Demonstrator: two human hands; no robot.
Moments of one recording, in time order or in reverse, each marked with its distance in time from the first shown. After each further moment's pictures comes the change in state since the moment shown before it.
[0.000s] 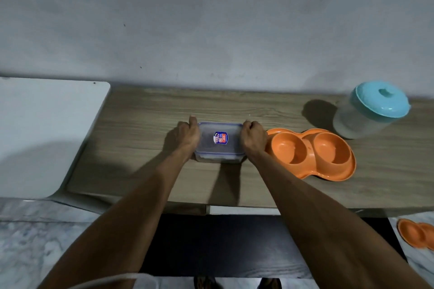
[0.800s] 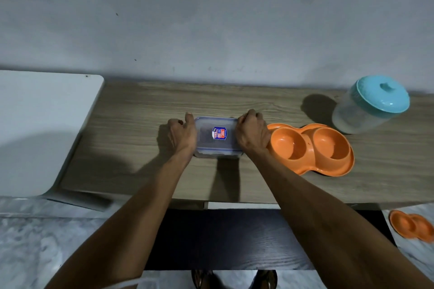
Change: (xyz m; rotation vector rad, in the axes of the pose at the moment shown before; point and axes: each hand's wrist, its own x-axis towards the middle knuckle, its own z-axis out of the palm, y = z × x) left_hand 0.000 -0.013 0.009 -0.260 0.222 -0.074; right_hand 0.004 0.003 0.007 -0.429 0.091 -0.223
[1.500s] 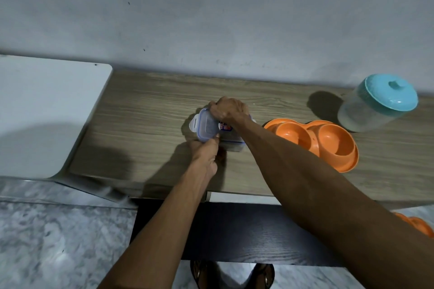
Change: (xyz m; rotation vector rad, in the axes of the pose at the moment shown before) left_hand -0.035 -0.046 0.031 -0.682 -0.246 -0.346; right_hand 0.028 -0.064 0.025 -0.175 -0.407 -0.212
